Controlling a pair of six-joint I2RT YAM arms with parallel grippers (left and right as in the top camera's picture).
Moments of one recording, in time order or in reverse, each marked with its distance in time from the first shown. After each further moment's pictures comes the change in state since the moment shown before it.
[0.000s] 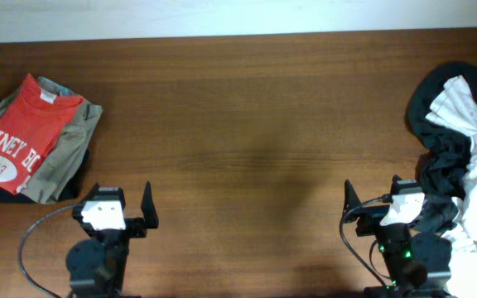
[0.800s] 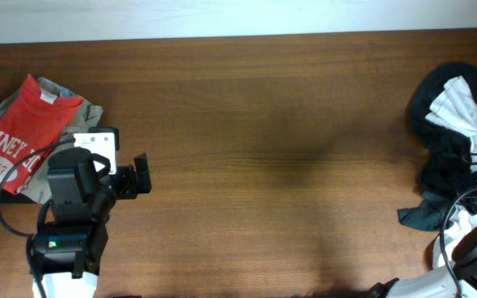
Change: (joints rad) left arm 0.000 0.666 0.601 -0.399 0.000 0.000; right arm -0.811 1.616 0.766 -0.296 0.251 0.292
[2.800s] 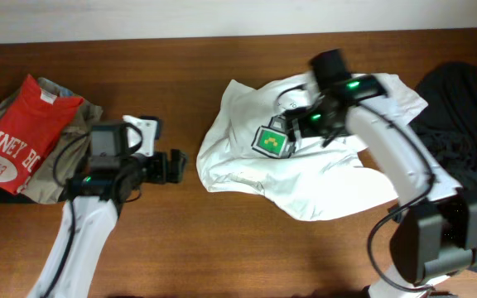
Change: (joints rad) left arm -0.090 0.413 0.007 0.130 0.275 -0.003; right arm 0.991 -0.012 0.469 -0.439 -0.304 -0.172
